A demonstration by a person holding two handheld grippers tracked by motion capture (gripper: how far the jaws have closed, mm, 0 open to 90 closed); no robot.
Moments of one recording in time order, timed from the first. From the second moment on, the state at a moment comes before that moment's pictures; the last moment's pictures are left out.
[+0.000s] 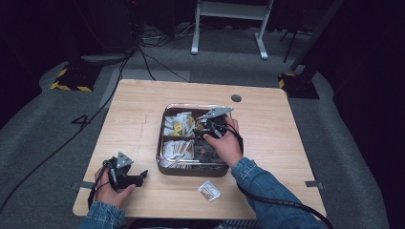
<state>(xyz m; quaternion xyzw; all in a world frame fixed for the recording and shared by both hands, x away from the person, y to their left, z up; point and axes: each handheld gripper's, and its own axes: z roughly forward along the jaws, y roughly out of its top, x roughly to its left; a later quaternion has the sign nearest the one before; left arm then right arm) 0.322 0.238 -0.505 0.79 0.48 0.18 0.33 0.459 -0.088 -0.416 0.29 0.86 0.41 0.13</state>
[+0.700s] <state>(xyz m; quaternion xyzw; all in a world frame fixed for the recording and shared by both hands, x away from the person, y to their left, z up) 0.321 0.238 -0.505 0.80 0.48 0.18 0.33 0.456 -0.077 -0.436 0.30 0.86 0.39 0.13</state>
